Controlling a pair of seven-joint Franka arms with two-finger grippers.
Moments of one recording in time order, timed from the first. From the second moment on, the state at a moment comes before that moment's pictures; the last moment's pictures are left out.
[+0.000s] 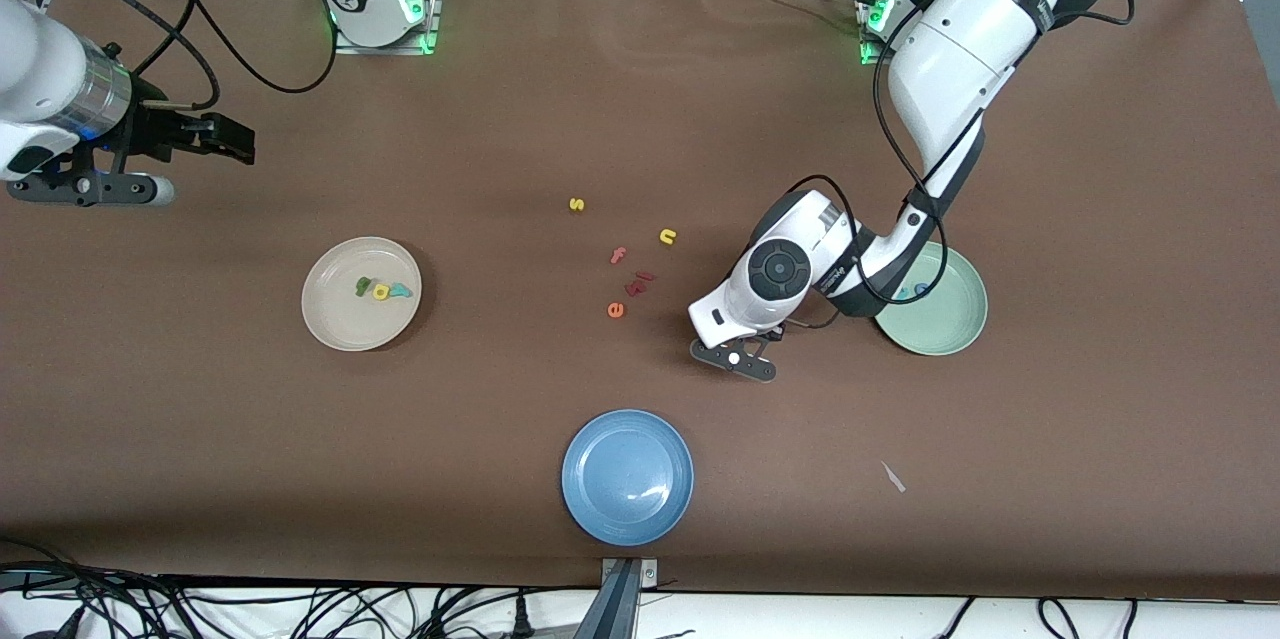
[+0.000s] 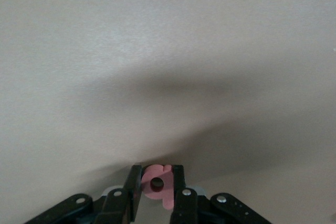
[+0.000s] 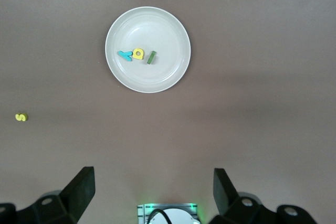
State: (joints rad) left arm -0.21 0.91 -0.40 -1.40 0.32 2.19 -0.36; right arm 0.22 0.04 -0.14 -1.66 -0.02 1.51 0.10
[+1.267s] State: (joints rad) left arm 0.22 0.58 -0.40 -1.86 0.32 2.01 0.16; right arm 0.22 0.07 -0.15 -1.65 -0.03 1.52 0.12
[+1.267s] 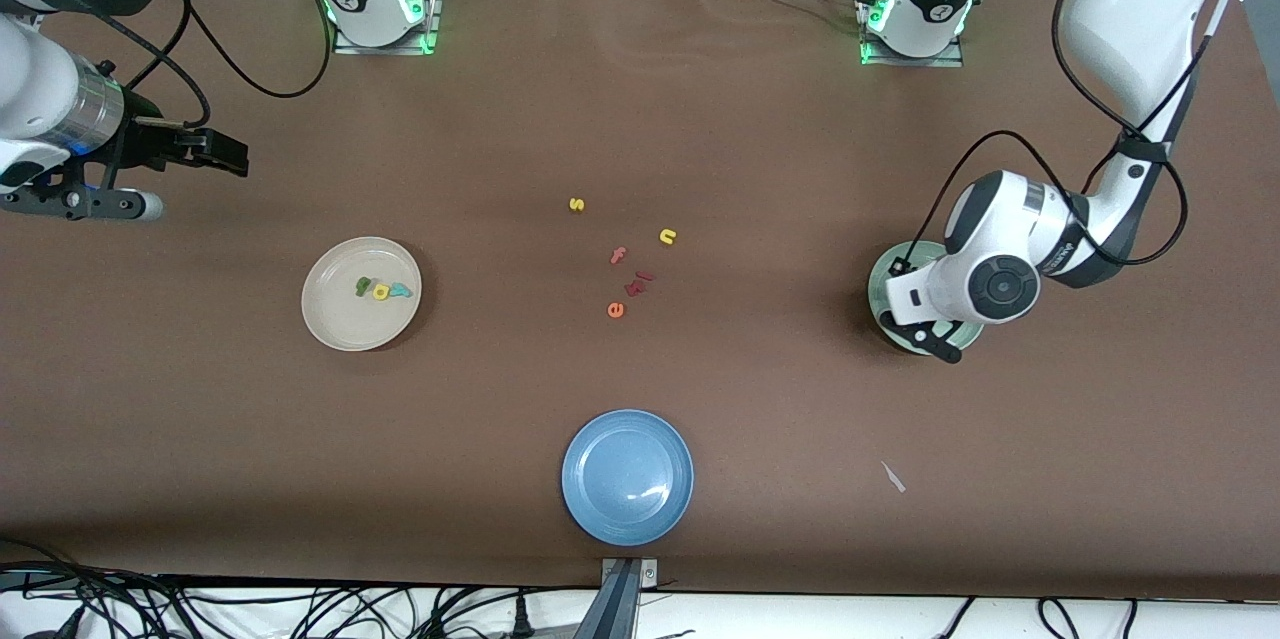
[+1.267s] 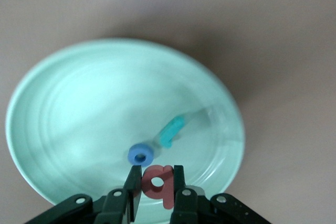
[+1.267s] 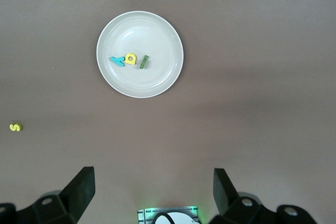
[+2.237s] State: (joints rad) left arm 0.28 0.50 -0.52 -1.63 0.31 1.71 0.16; right arm 0.22 0.07 -0.16 -1.65 -0.03 1.55 0.12
